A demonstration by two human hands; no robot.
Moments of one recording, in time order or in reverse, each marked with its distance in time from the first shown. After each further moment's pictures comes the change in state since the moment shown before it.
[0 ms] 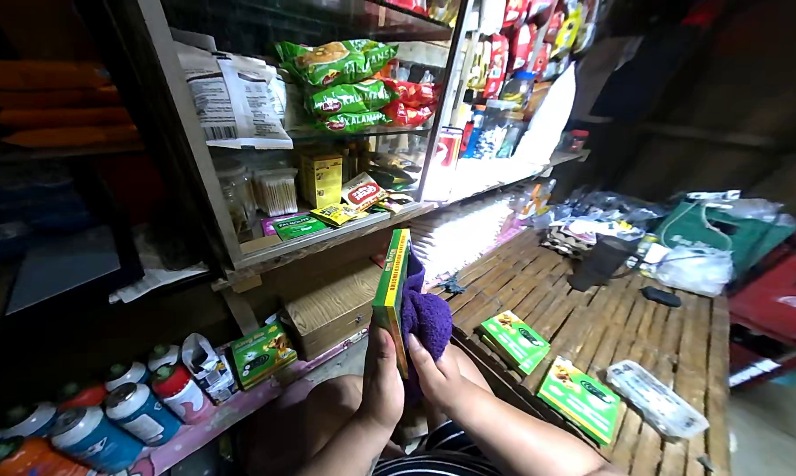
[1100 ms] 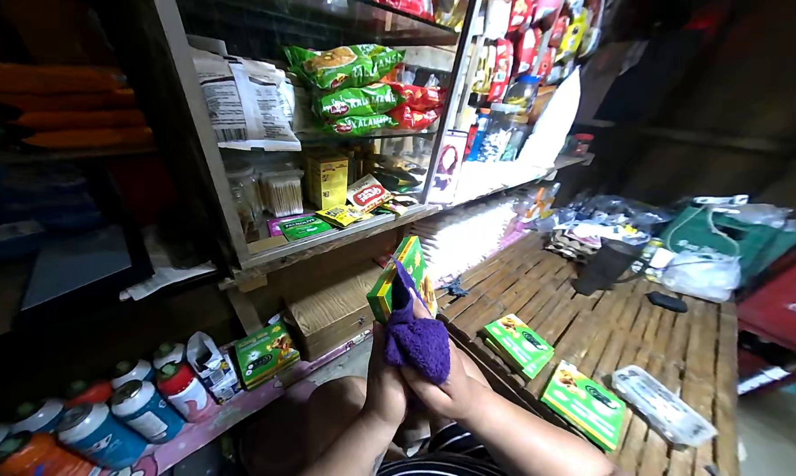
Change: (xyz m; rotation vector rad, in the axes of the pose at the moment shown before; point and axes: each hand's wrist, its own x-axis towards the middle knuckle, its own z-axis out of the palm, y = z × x) left_hand -0.009 0.002 0.002 -0.122 0.076 -0.153; right_hand 0.017 -0.012 -0.011 -0.172 -0.225 -0.316
